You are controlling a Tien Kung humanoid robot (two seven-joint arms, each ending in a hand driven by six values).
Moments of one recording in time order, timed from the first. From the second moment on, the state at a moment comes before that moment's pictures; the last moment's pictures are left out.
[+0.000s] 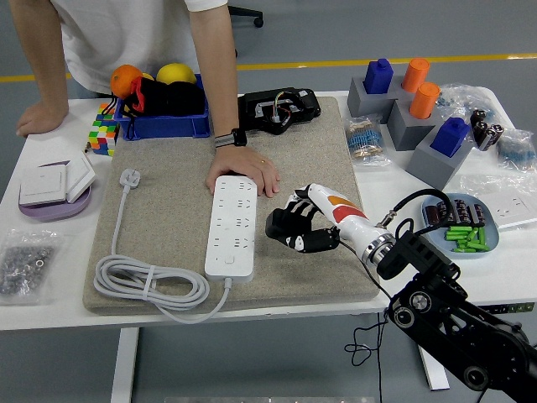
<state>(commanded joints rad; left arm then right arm) -0.10 0.01 -1.74 -0.18 1.94 -0.08 0.28 0.39 -0.12 0.76 1.43 -1.76 -0.15 -0.18</state>
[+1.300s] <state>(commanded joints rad) -0.10 0.02 -1.73 -0.18 1.94 -0.09 0.28 0.57 -0.01 0.60 1.23 -1.72 -0.15 -0.16</state>
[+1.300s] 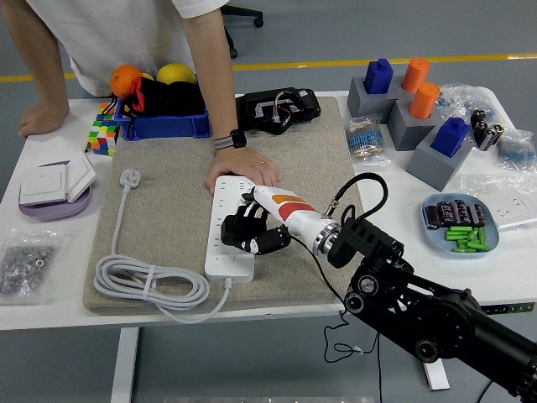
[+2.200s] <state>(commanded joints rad) -0.10 0.02 -1.73 -0.18 1.94 -0.09 0.28 0.57 0.00 0.59 1.19 -1.73 -0.15 -0.15</state>
